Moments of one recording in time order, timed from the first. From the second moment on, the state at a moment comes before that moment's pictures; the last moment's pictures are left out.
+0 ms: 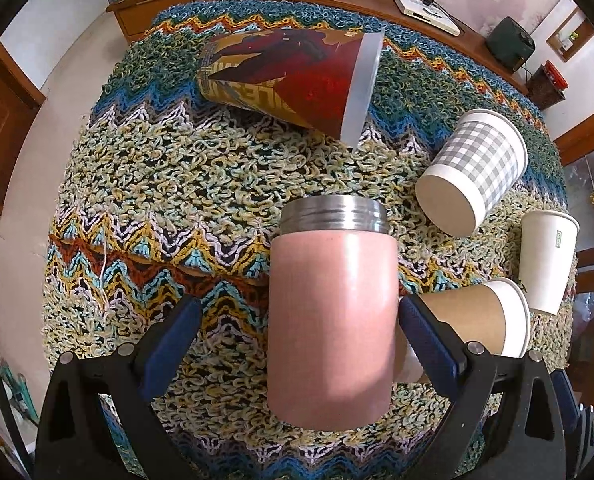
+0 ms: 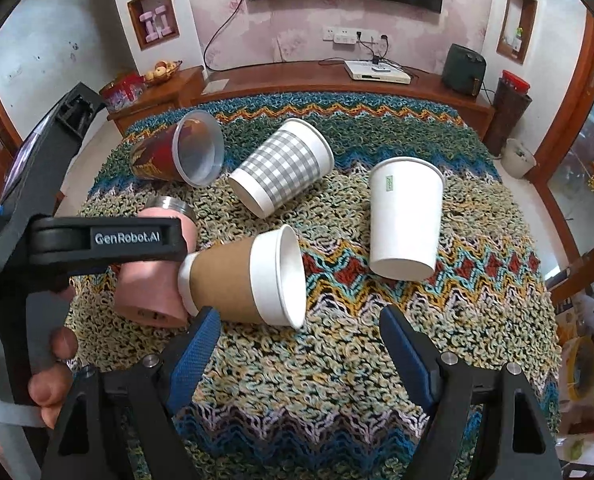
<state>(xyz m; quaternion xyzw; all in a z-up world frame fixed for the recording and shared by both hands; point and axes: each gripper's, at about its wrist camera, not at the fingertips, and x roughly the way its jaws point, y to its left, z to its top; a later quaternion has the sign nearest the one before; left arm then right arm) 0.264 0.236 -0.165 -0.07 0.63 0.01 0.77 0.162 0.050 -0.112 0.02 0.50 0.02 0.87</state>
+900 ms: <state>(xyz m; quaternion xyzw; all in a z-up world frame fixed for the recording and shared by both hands) 0.278 0.198 -0.209 -0.04 0.65 -0.01 0.76 0.186 0.051 -0.127 0.03 0.50 0.03 0.86</state>
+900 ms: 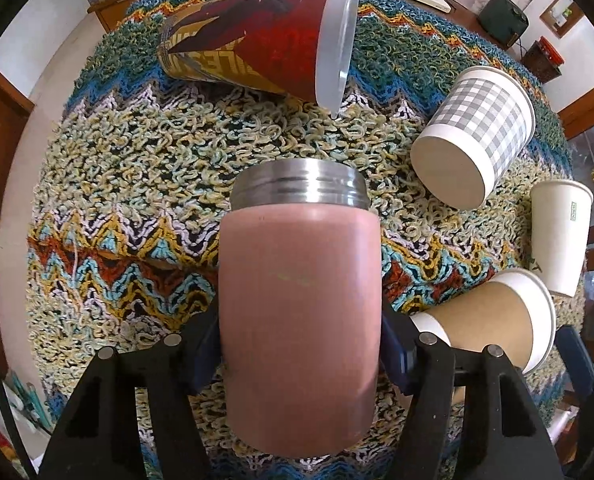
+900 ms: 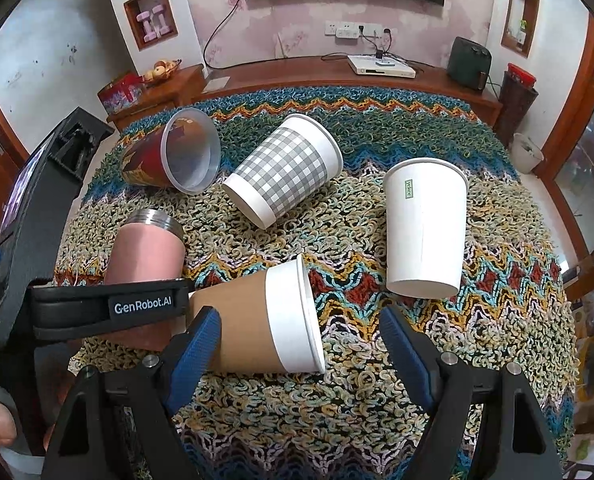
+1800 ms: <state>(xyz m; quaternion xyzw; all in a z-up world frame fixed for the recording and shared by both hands) 0.160 0.221 -0.129 -0.04 0.62 0.01 0.78 0.108 0.038 -0.076 0.02 0.46 0.04 0.89</state>
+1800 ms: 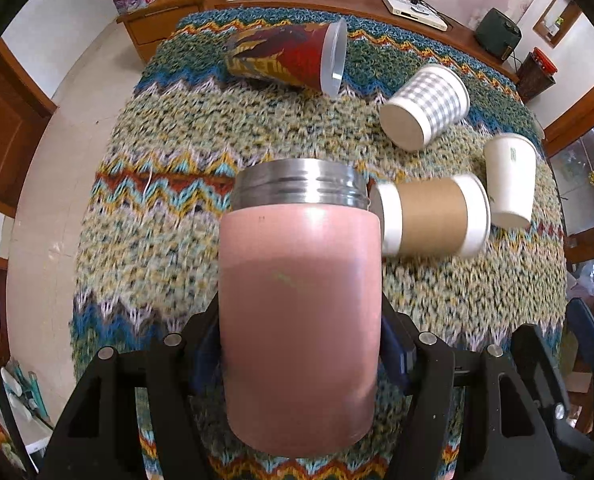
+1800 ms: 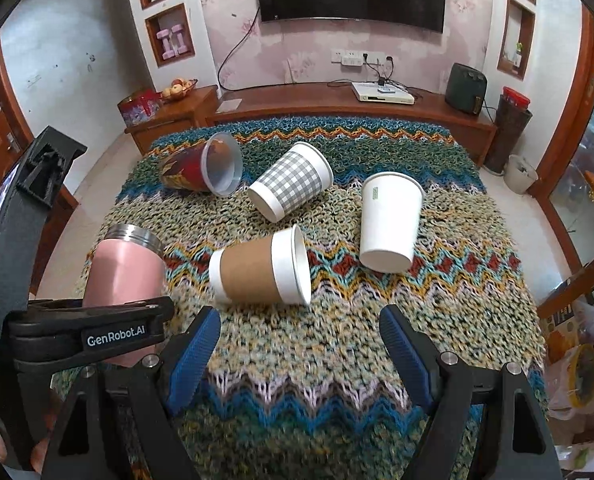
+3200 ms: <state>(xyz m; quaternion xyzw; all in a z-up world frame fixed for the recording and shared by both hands) 0.060 0.159 -0.174 -0.06 0.64 -0.05 0.76 0.015 -0.016 -0.089 0.06 0.49 0.04 0.87</state>
